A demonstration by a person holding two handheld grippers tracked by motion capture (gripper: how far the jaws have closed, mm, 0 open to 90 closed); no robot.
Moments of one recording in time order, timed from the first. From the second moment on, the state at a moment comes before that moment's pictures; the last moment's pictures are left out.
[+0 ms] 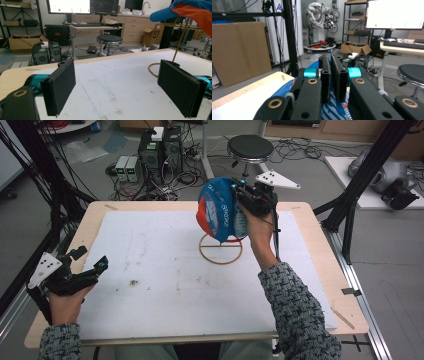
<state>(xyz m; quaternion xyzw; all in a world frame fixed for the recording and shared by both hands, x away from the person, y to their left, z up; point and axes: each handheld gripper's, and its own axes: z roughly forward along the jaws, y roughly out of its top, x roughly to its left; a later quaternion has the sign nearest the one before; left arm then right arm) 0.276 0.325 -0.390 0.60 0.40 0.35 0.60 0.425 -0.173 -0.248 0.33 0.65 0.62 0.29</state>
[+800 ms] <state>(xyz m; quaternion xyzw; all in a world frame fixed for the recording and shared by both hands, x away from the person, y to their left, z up) 0.276 0.325 -0.389 0.60 0.40 0.35 0.60 0.418 -0.183 -0.244 0.33 0.65 0.61 0.30</state>
